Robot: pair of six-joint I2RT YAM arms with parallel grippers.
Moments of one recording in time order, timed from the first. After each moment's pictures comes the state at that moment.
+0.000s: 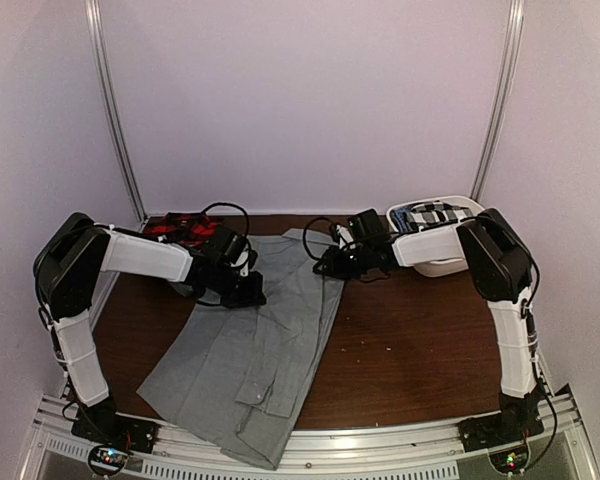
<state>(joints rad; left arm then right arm) -0.64 1.89 1.12 -0.18 0.21 -0.61 0.56 2.21 1.50 0.01 -0.38 0.58</state>
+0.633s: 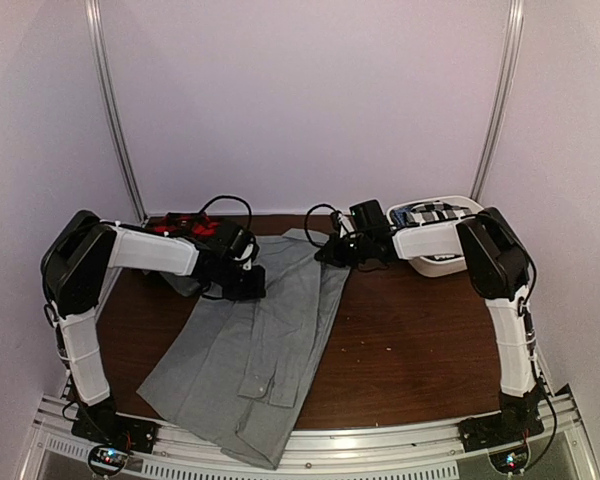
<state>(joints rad) -0.63 1.93 1.20 -0.22 0.12 -0.58 0.54 2.25 1.58 0.04 -0.42 0.61</state>
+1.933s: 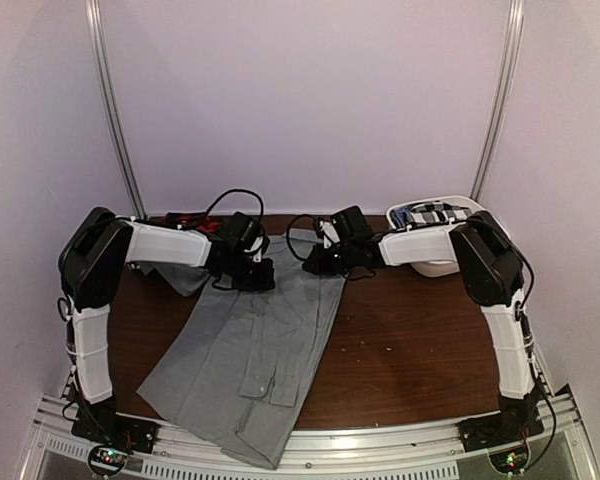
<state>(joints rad) -0.63 2.04 1.36 -0.26 0.14 -0.51 0.64 2.23 1.59 -0.03 -0.29 0.50</state>
